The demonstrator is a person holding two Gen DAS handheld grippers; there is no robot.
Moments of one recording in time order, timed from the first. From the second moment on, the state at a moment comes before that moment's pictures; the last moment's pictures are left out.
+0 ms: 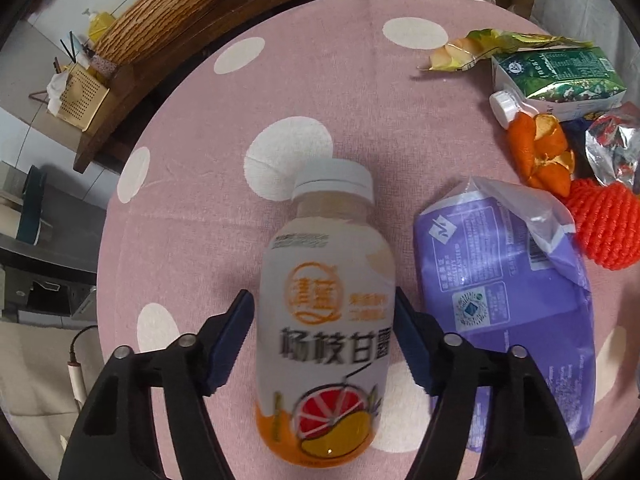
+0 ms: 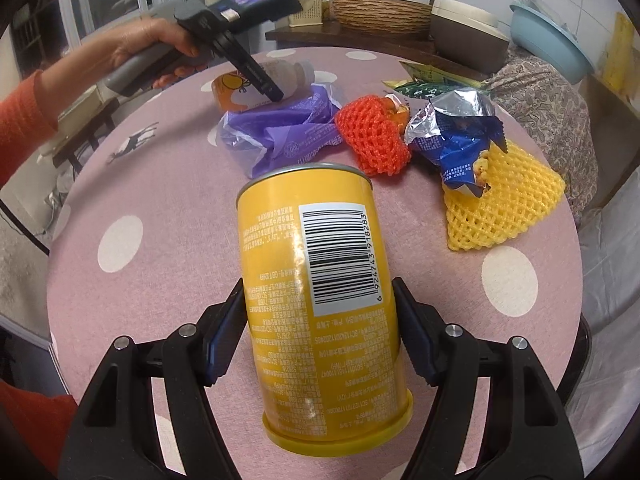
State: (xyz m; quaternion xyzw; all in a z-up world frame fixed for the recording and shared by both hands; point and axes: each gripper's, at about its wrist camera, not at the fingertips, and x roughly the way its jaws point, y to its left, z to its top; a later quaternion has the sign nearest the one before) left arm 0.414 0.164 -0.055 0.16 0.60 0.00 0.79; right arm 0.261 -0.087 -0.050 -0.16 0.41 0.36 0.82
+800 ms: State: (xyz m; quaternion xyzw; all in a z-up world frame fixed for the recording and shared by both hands) left arm 0.277 0.176 -0.004 0.03 0.41 0.02 0.91; right arm 0.225 -0.105 -0.045 -0.05 0.35 0.37 0.86
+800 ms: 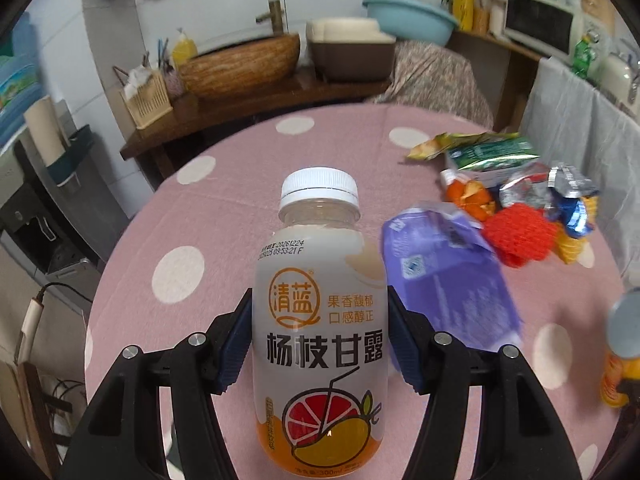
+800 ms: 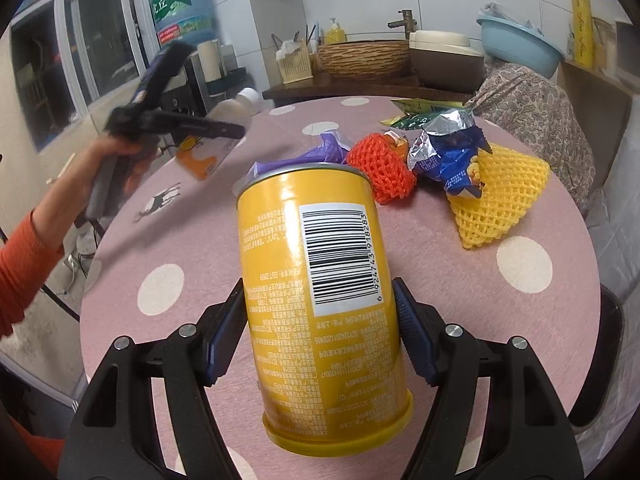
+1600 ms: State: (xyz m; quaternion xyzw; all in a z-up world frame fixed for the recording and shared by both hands) left arm 0.225 -0.105 0.015 0.06 0.33 -0.27 0.90; right arm 0.241 -0.334 -0.068 0.12 0.32 0.12 0.93
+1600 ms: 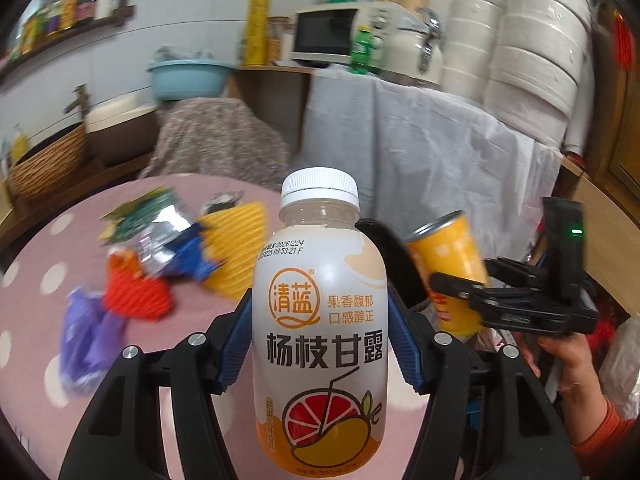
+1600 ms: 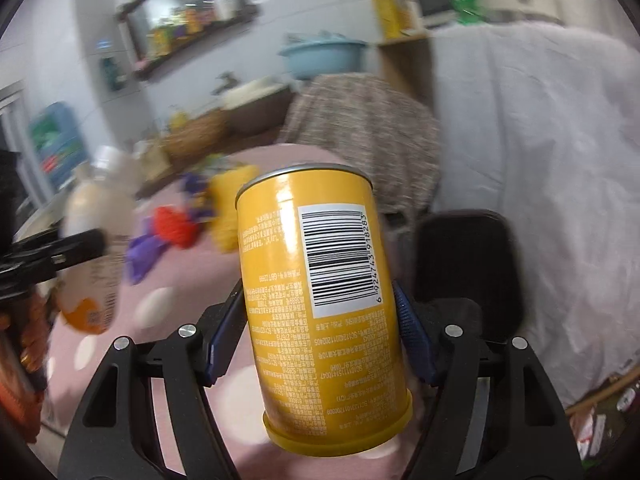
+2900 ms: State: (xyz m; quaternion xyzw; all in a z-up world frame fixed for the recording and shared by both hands) left arm 0.455 -0.325 -0.089 0.12 0.49 -0.22 0.83; right arm 0.446 -0.445 -0.283 0.22 0.58 -0.01 0.78
